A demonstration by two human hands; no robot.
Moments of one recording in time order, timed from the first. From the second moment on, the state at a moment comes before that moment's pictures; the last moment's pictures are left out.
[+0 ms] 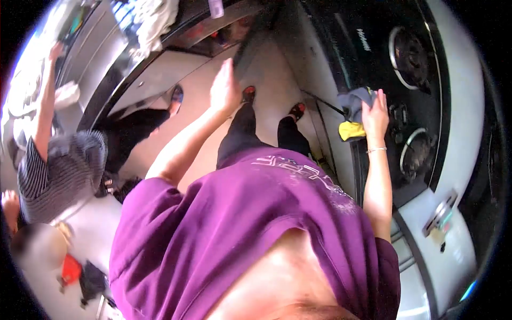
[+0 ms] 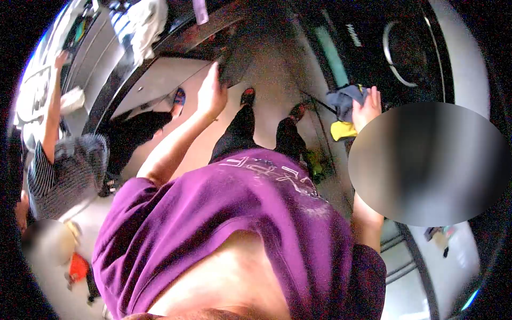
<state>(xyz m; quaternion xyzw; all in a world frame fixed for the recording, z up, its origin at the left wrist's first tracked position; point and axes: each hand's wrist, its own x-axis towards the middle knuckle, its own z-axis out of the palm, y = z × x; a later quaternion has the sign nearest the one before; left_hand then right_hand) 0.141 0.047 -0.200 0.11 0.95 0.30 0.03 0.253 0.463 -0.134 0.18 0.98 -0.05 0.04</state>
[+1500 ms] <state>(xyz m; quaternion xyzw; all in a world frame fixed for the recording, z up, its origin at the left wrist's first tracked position) -0.086 -0.034 -0.642 0.10 0.95 -0.01 0.29 0.136 0.433 -0.138 -0.07 0.99 -0.07 -0.02</state>
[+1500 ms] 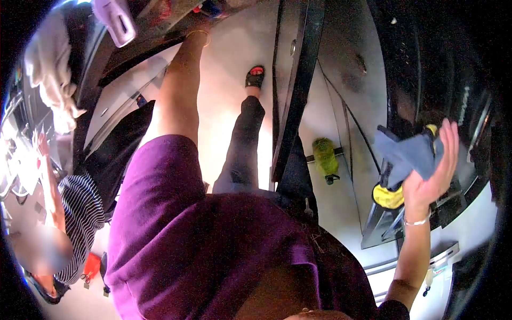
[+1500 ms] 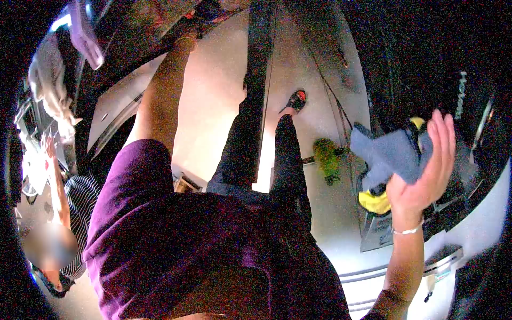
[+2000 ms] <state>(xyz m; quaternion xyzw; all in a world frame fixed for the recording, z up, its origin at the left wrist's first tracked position) -0.136 -0.036 -0.688 0.01 0.97 -0.09 0.23 0.157 0.463 -0.126 -0.06 0.99 -0.07 0.06</state>
